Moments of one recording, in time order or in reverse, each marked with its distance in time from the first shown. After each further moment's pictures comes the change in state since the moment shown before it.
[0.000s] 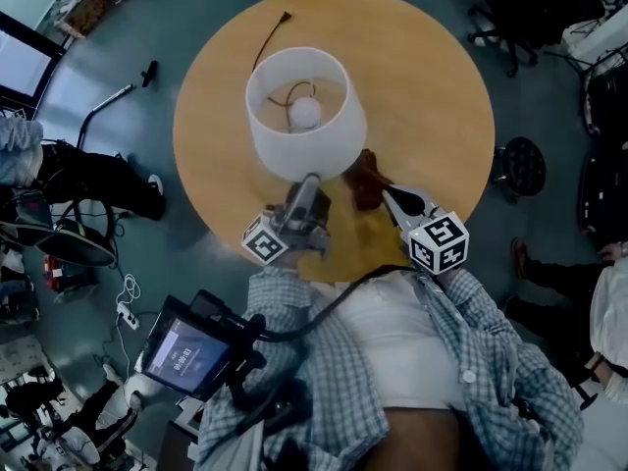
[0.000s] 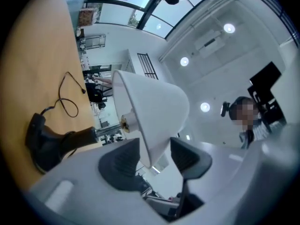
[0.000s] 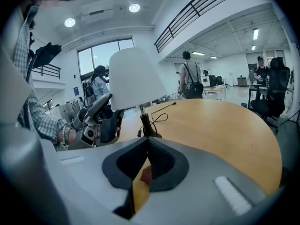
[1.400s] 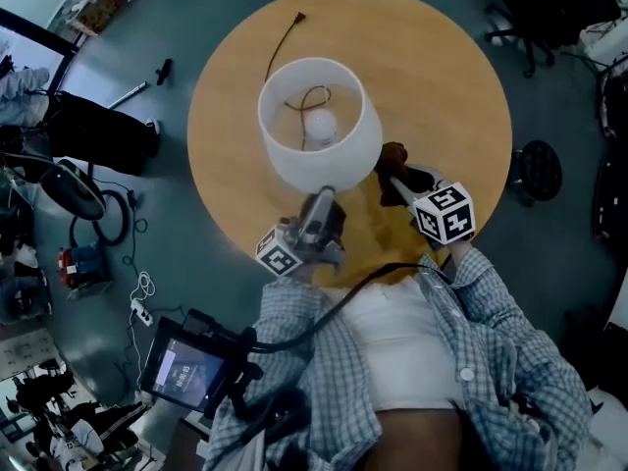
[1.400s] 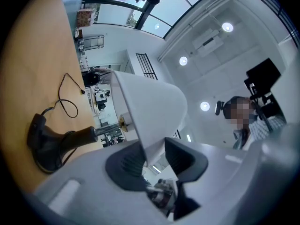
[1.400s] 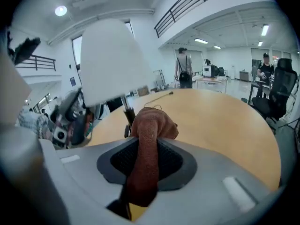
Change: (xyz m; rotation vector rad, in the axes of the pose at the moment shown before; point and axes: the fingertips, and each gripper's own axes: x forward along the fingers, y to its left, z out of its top) left arm 0.008 -0.004 -0.020 0.017 0.001 0.008; right arm 0.043 -0.063 -0.007 -0.012 0.184 -0.006
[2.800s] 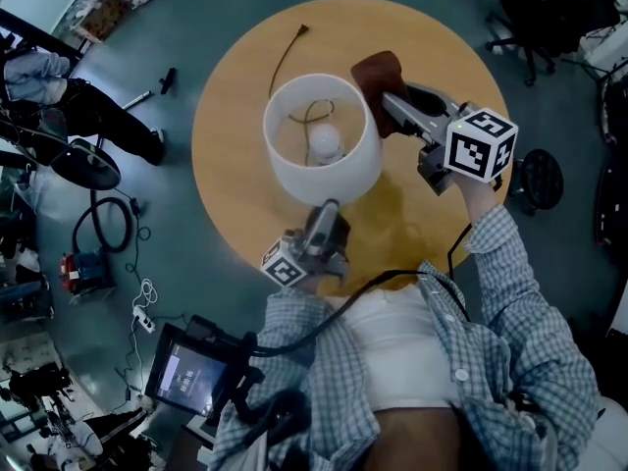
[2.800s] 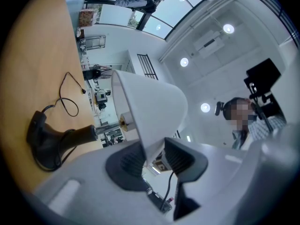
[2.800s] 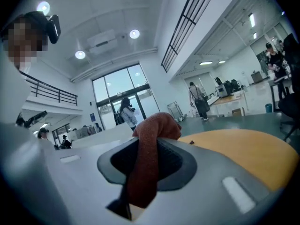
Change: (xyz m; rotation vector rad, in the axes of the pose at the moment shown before) left arm 0.002 -0.001 -0.004 -0.010 -0.012 -0.001; right arm -0.044 0.002 0.241 0.064 -0.450 0.269
